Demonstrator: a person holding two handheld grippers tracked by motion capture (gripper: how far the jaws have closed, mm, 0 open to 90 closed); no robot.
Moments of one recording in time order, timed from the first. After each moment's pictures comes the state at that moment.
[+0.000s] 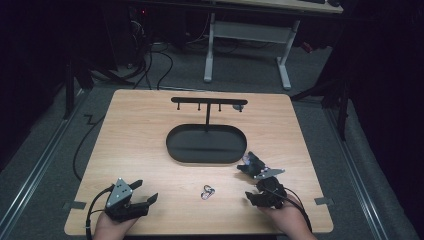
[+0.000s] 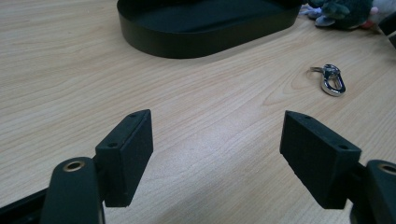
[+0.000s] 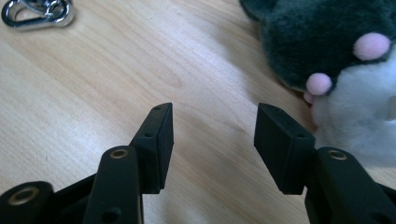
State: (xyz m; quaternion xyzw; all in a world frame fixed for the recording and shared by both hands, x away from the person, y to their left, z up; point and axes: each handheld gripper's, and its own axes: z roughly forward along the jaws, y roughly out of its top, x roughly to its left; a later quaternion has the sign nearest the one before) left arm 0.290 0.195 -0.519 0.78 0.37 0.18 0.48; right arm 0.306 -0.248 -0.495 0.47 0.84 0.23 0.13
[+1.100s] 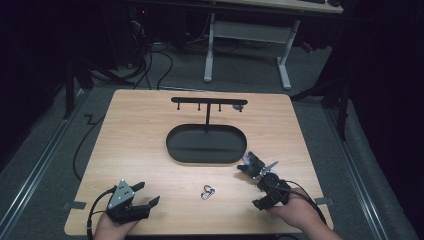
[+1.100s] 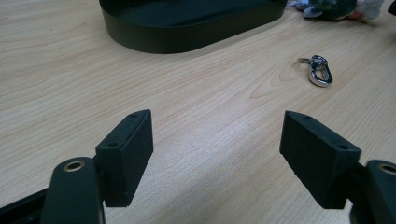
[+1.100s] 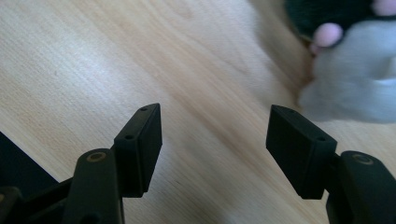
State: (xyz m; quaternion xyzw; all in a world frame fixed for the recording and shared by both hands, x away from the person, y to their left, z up) left arm 0.287 0.191 -0.520 0.79 0.36 0.17 0.47; right arm 0.316 -0.253 -0.471 0.43 0.90 0.10 0.05
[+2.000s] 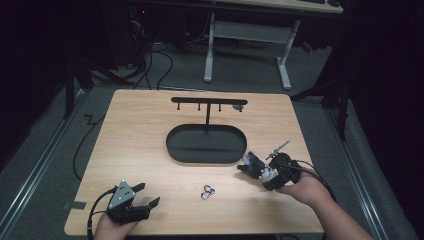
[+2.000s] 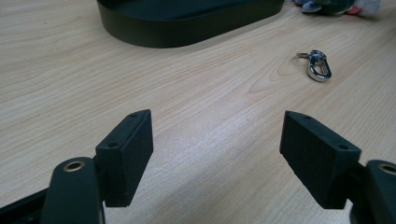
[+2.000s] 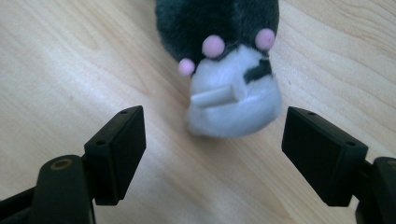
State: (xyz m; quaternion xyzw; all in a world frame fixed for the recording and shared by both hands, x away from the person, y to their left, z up) left arm 0.287 0.191 -0.523 0.79 0.36 0.16 0.47; right arm 0.364 -0.287 -0.450 0.44 0.89 0.09 0.07
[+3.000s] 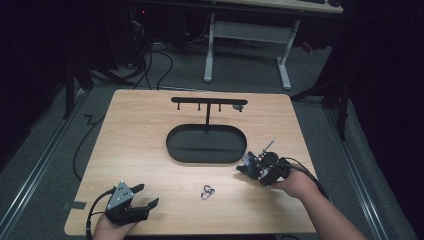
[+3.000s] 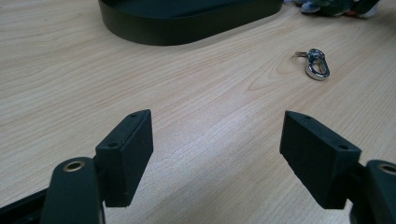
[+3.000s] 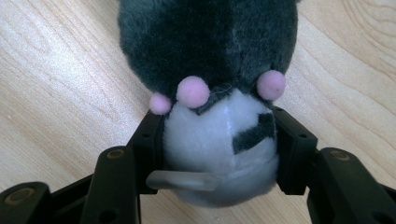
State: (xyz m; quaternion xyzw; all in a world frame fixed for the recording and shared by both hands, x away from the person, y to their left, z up) left arm 0.285 0.194 -0.523 0.79 0.36 0.16 0.47; right arm 0.388 -0.272 -0.480 0.40 0.91 0.04 0.07
